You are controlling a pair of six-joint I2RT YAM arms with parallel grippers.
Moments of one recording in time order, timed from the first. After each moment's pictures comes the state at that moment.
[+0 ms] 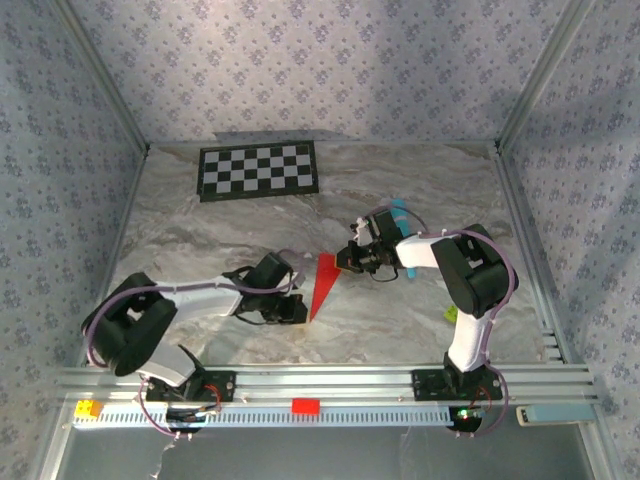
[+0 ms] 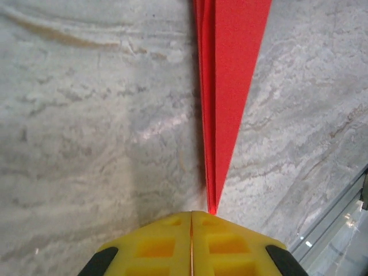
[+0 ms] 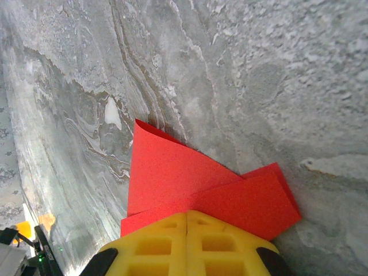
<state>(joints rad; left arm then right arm) -0.79 1.45 0.57 -0.20 0.47 -0.71 0.46 1.86 0.87 0.04 -0.62 0.62</state>
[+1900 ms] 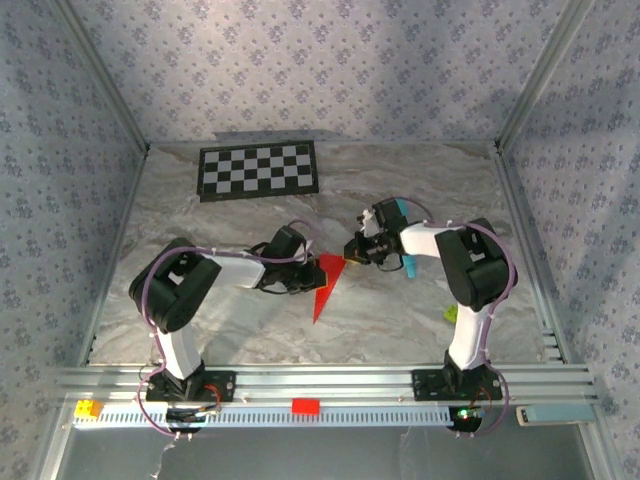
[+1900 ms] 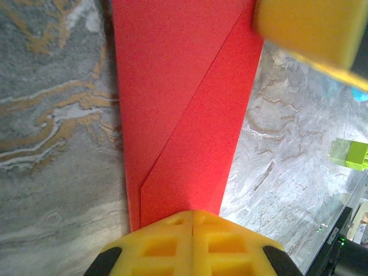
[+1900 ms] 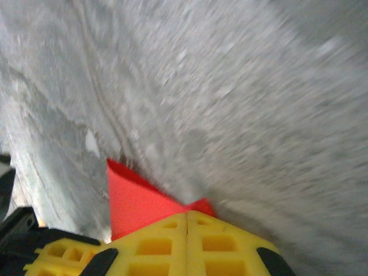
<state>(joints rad) -0.71 1.80 0.80 0.07 0.50 -0.84 0.37 1.90 0.99 -0.12 -0.63 0.52</state>
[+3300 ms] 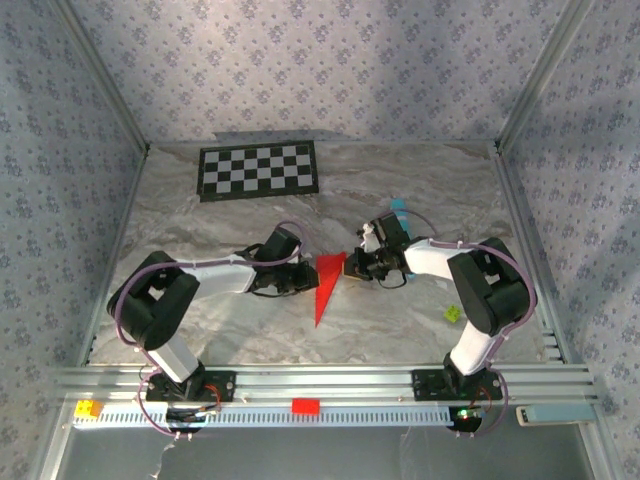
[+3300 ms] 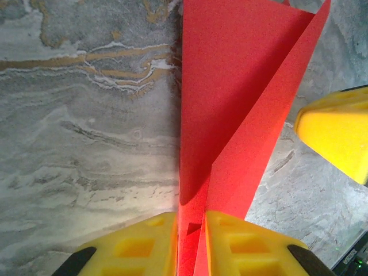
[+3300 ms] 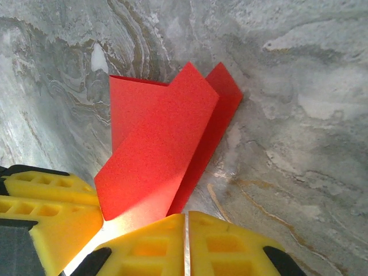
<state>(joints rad) -0.72 1.65 0.77 -0.09 0.35 -0.90 0.47 1.71 0.81 -0.12 -0.57 0.59</state>
